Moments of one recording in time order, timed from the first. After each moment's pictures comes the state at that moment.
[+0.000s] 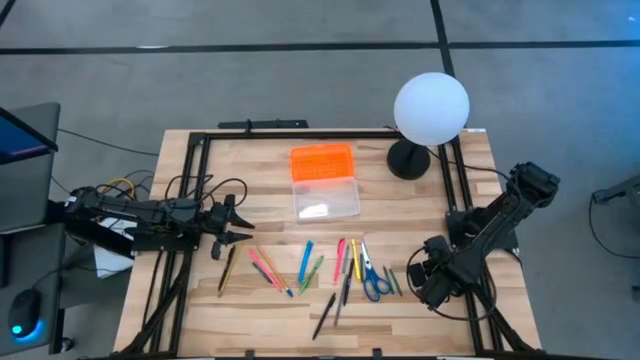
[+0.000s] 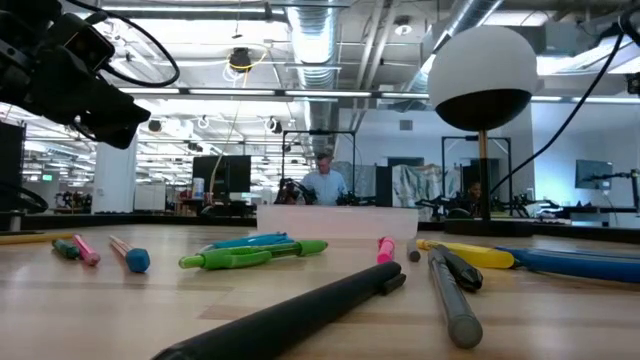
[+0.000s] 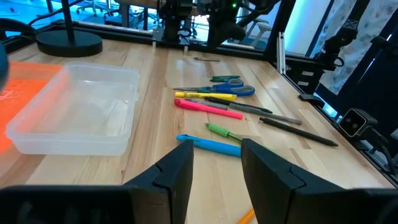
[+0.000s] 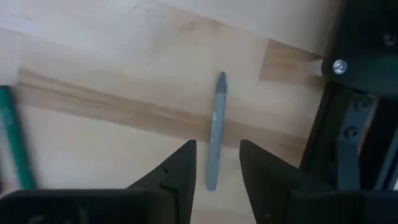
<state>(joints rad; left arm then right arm) -0.15 0.21 0.02 -0.01 -0.01 -0.18 0.84 1.50 0.84 -1.14 0.02 2.10</state>
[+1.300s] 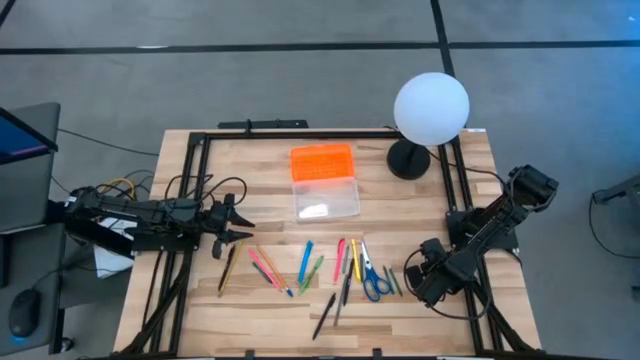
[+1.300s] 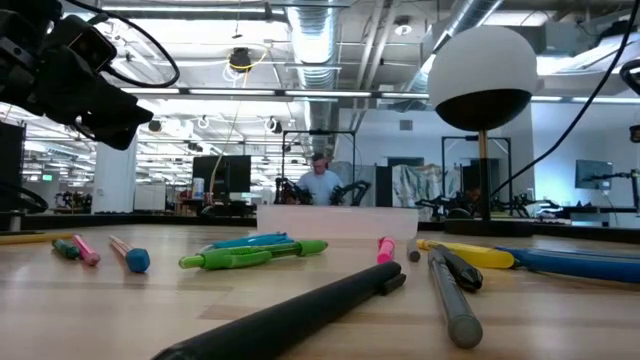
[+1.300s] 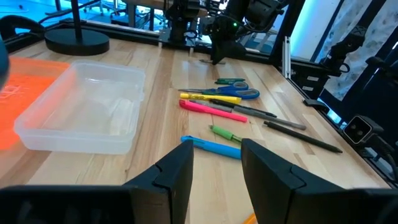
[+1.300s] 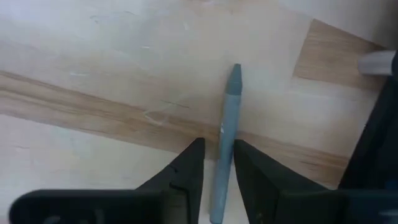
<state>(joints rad) -0.15 0.21 0.02 -0.01 -0.03 -0.21 0.84 1.55 0.68 -0.89 -0.03 2.06</state>
